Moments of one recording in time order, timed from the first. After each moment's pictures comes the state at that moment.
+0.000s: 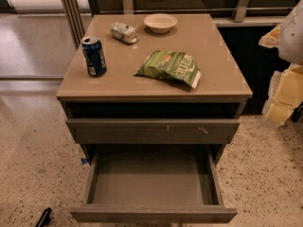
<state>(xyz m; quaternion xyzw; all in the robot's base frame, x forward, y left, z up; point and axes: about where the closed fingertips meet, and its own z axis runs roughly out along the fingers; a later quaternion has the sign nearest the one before) 0.438 -0.217 0.976 -0.60 0.78 -0.03 0.16</state>
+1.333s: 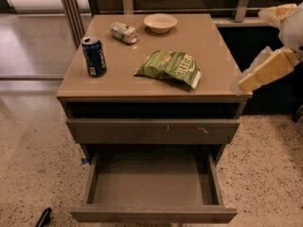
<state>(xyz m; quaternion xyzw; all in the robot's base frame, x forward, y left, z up) 0.493 -0.194 1.007 -0.52 0.74 0.05 0.42</state>
